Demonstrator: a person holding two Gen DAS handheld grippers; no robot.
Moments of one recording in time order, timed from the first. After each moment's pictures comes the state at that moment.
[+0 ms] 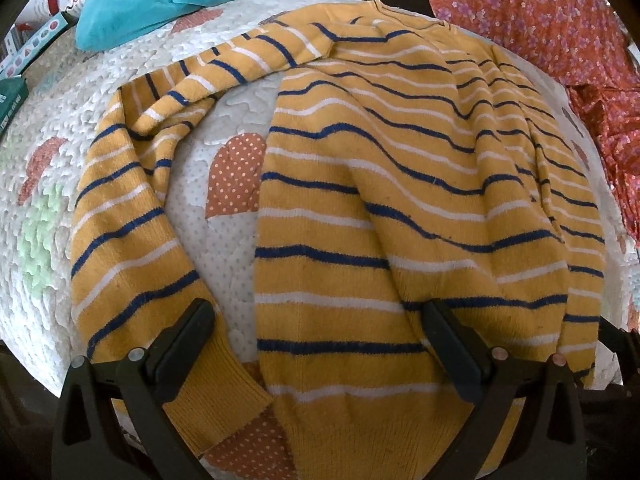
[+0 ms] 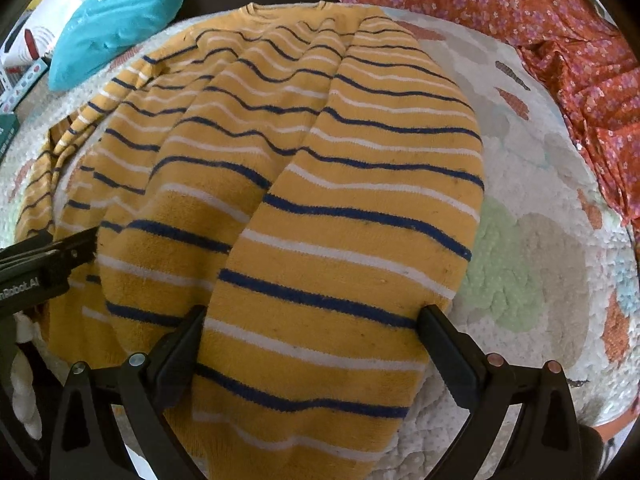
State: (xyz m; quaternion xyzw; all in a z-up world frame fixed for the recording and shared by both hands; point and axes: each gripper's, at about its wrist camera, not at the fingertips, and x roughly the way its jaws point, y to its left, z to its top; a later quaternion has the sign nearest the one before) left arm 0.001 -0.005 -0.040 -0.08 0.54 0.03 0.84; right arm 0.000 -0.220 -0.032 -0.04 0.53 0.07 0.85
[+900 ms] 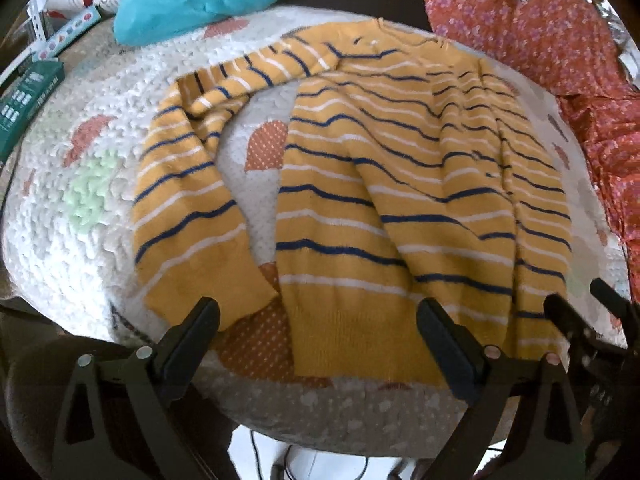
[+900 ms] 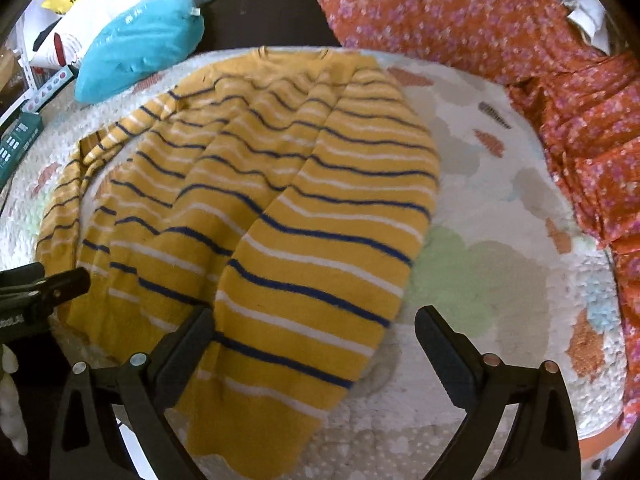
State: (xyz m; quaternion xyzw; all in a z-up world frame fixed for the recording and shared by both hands) left arm -0.065 -0.018 0.003 -0.09 0.52 0.05 0.85; right arm -0.036 -0.243 0.009 -0.06 0.45 0.09 0.89
